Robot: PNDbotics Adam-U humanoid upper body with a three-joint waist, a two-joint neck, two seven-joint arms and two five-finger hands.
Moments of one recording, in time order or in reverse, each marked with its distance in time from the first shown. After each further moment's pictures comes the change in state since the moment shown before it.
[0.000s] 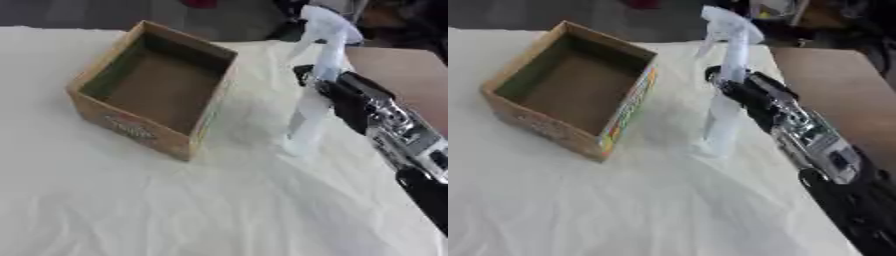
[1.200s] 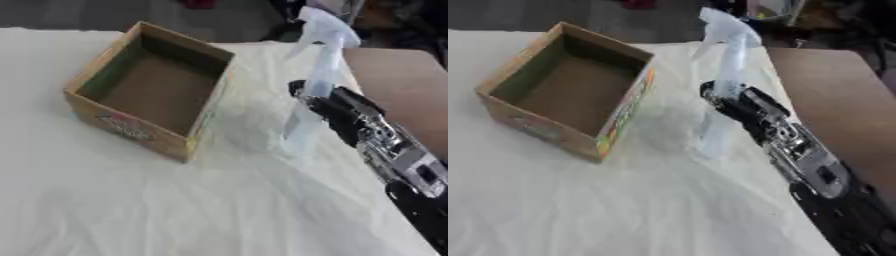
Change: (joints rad) left arm 0.002 -0.004 0.000 0.000 0.000 0.002 -0.003; right arm 0.046 0.043 0.014 -0.010 0.060 0.021 -0.007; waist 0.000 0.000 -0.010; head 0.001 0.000
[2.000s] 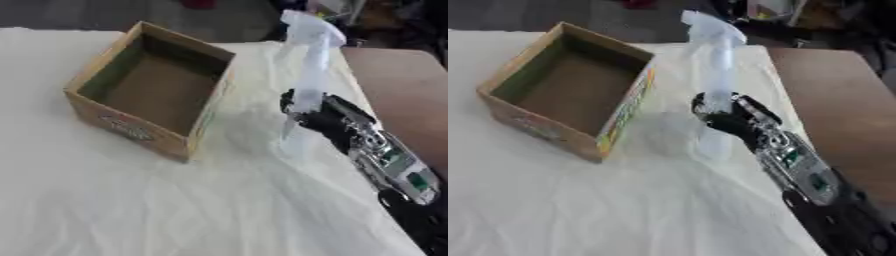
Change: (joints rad) left arm 0.000 0.000 0.000 0.000 0.000 -0.003 -0.003; right arm 0.003 0.030 0.013 0.026 -0.001 0.006 -0.037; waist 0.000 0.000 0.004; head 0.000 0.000
